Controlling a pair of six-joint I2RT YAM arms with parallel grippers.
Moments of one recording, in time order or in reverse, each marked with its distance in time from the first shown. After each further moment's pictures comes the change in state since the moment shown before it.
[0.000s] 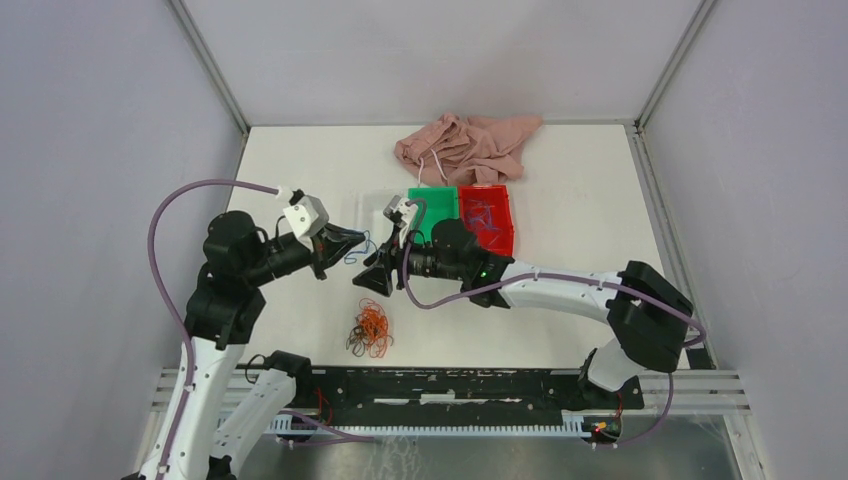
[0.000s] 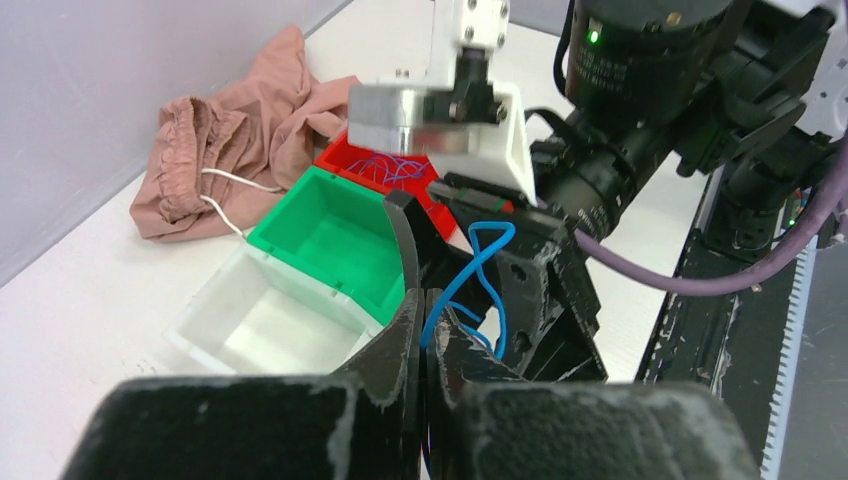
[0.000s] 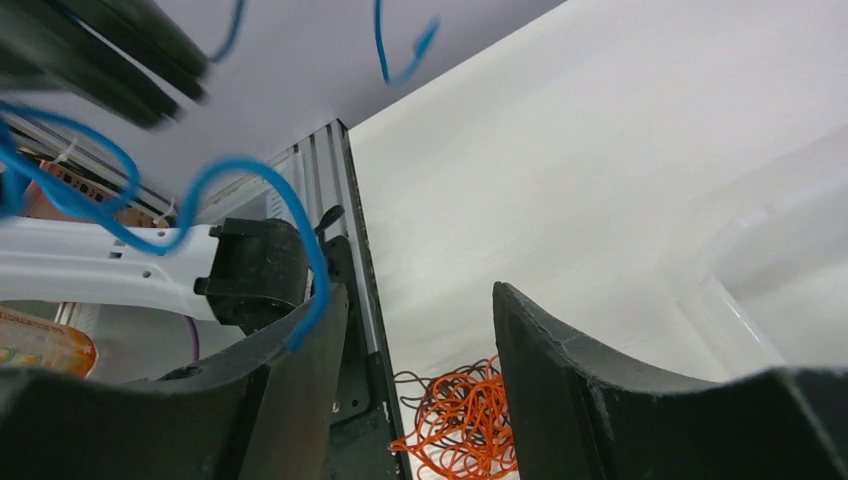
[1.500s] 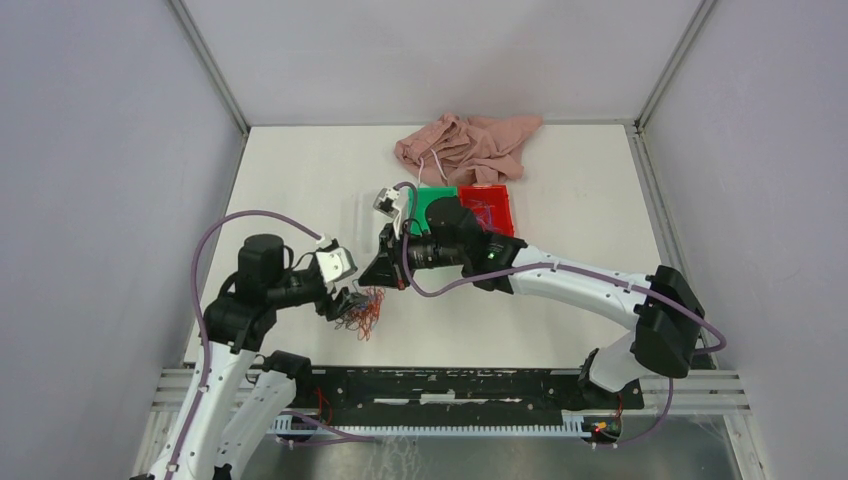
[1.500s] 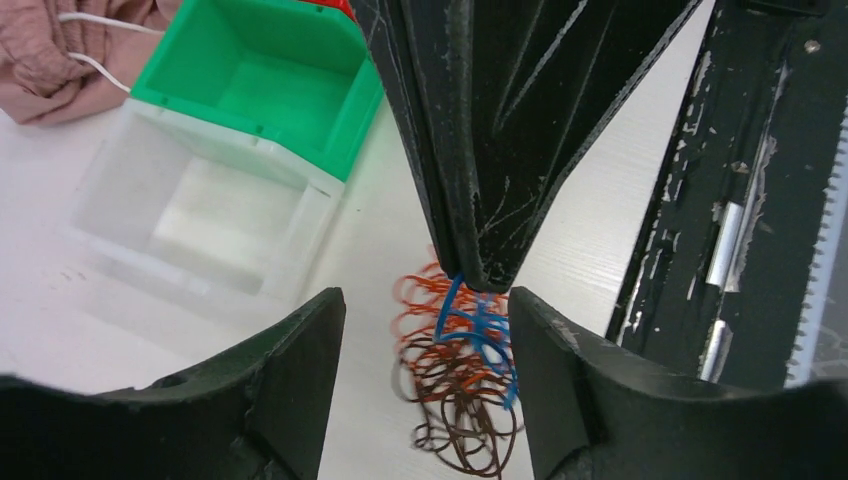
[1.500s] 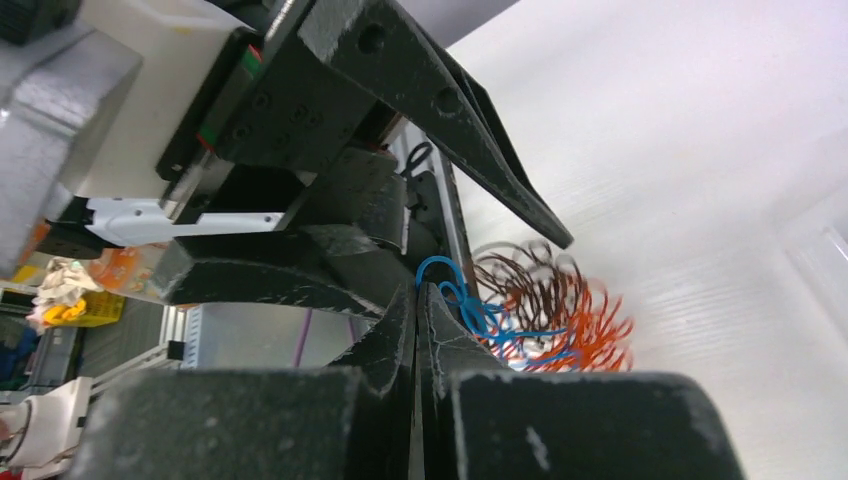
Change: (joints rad) left arm 0.000 -0.069 -0.184 -0.318 0.003 0.414; right arm -0.008 -0.050 0.194 -0.405 -0.164 0.047
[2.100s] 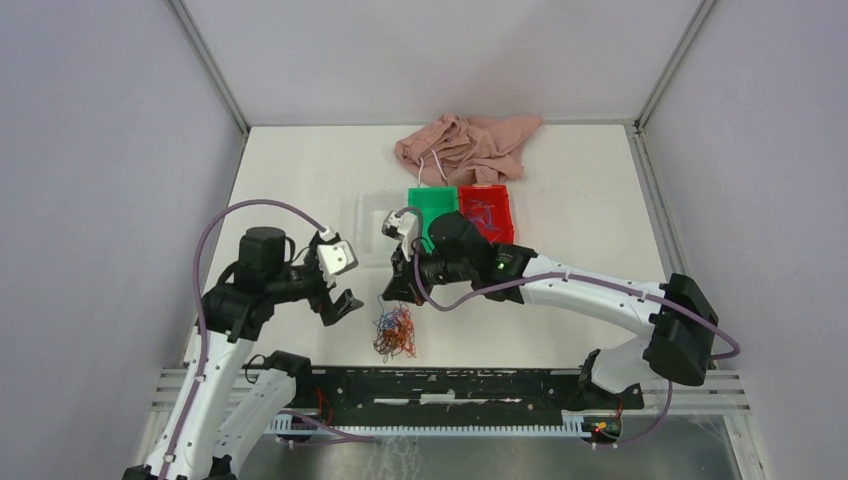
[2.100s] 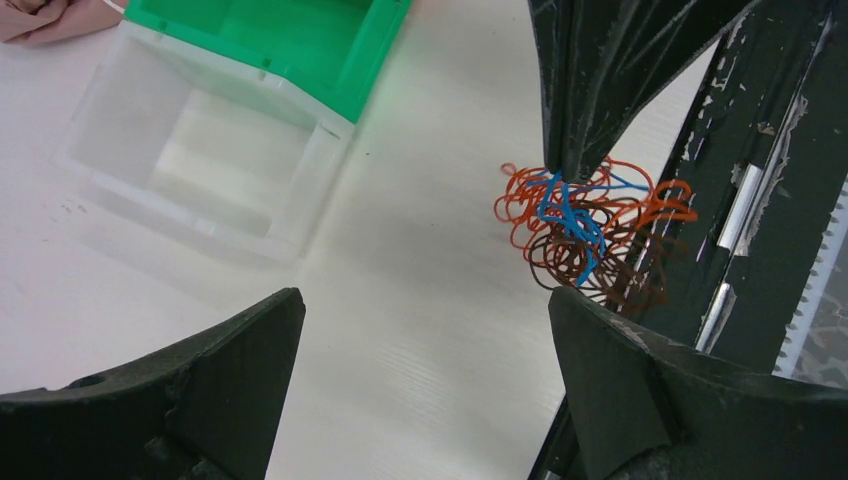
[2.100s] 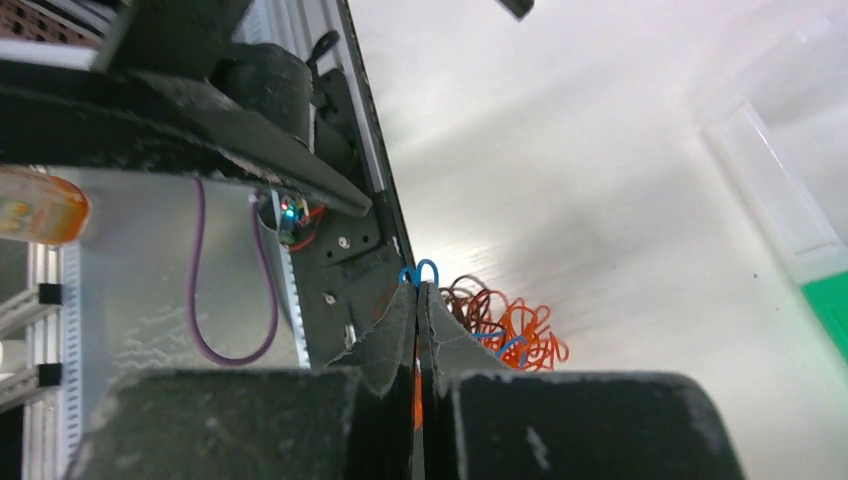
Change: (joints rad) left arm 0.000 0.079 0.103 -0.133 -0.106 0.052; right arm 0.027 -0.071 -0.079 -0.210 0.115 -0.195
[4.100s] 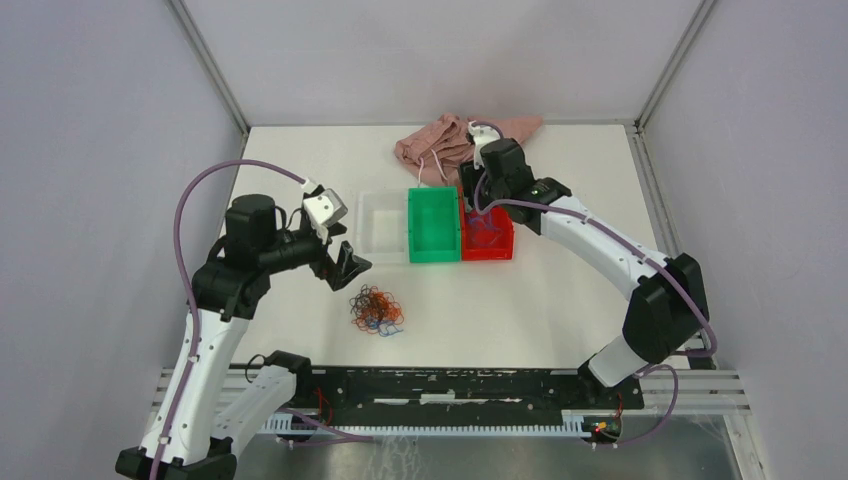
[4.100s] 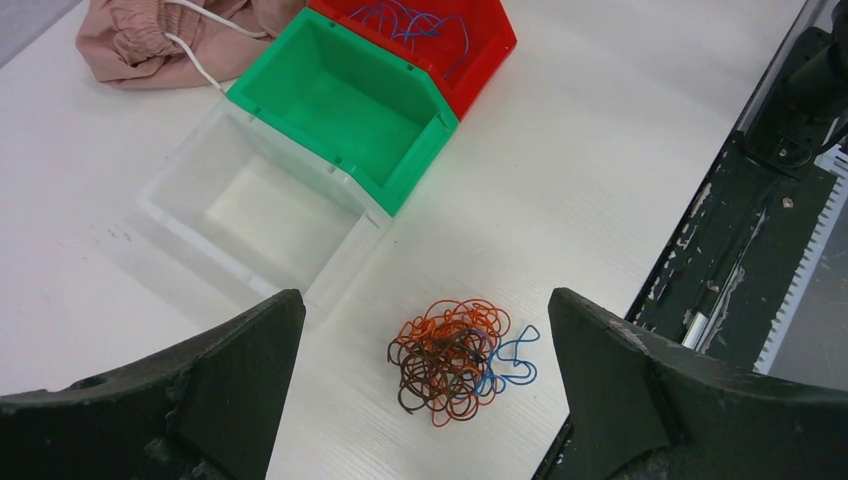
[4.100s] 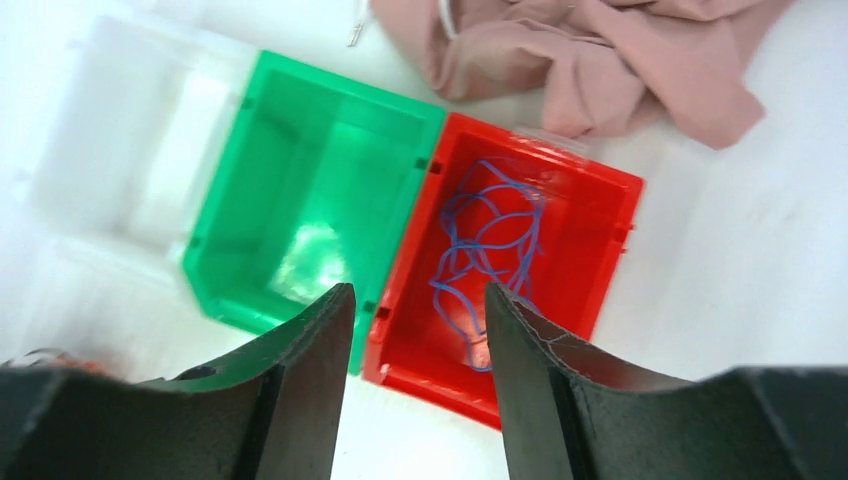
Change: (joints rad) left arm 0.000 0.119 0.181 0.150 -0.010 -0.322; right arm -0.471 0.137 0.217 -0.257 0.558 -0.091
